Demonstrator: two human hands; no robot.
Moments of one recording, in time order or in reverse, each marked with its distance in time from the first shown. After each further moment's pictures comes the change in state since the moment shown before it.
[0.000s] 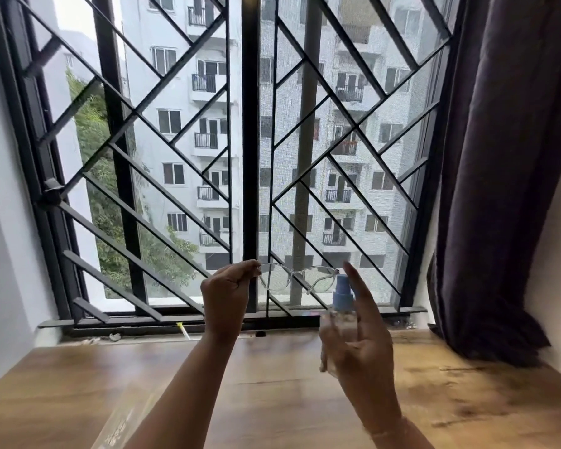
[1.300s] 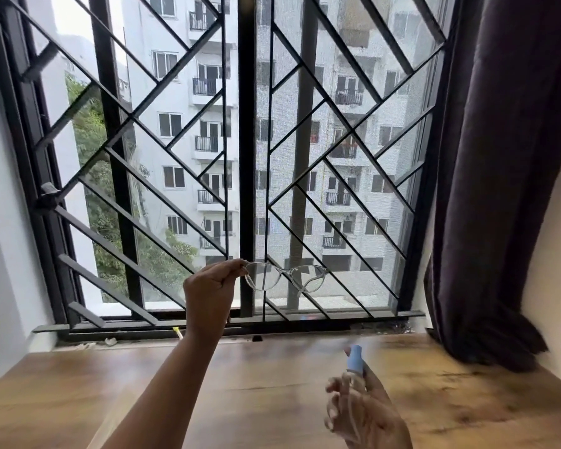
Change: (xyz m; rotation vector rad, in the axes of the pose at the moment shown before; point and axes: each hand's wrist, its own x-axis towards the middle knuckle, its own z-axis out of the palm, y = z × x) left_hand 0.013 0.004 -0.013 0.003 -0.014 0.035; right_hand -0.036 0.100 -0.041 1.225 -0.203 0.670
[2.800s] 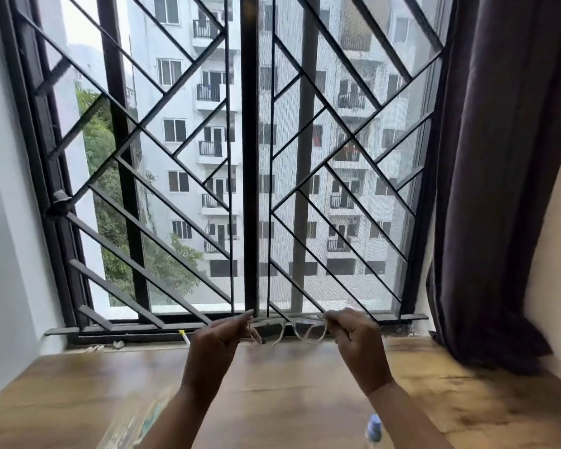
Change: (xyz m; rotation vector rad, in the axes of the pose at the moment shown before) left_hand -0.068 -0.018 -0.026 0.102 -0.268 0.042; right_hand 0.059 -0.039 0.027 -1.834 0.164 -0.790
